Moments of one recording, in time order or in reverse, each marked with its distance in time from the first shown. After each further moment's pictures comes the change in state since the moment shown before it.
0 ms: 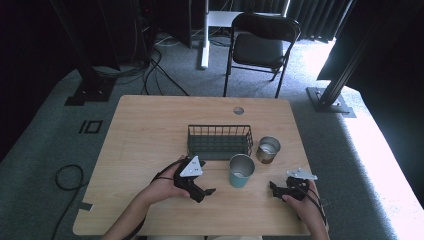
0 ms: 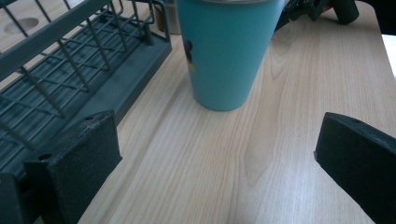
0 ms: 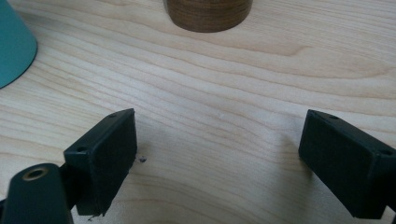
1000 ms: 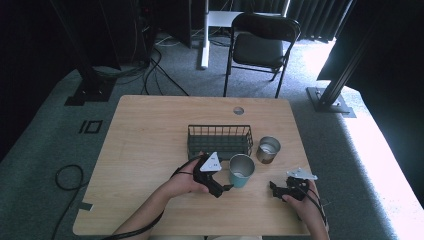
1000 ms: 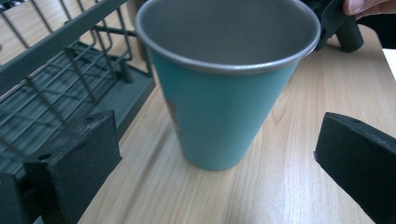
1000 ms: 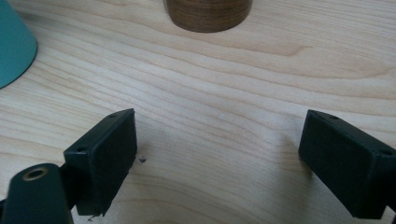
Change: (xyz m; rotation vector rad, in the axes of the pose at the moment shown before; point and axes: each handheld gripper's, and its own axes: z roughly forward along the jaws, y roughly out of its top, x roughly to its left) left arm -0.002 0.028 0.051 -0.035 -0.042 0.011; right arm 0.000 0.000 0.000 0.000 0.000 0.000
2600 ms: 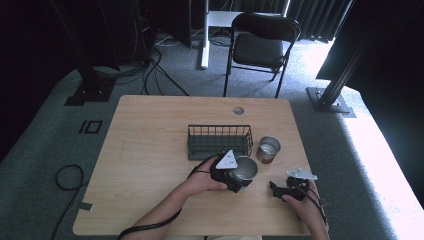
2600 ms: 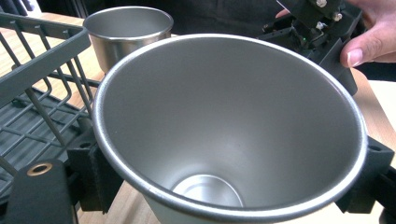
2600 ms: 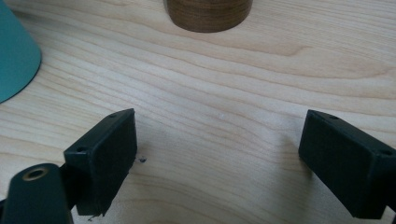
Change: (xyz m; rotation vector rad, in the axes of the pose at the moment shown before) left arm -0.005 0.020 0.044 -0.101 -0.049 -0.031; right arm 0.000 0.000 0.000 0.000 0.000 0.000
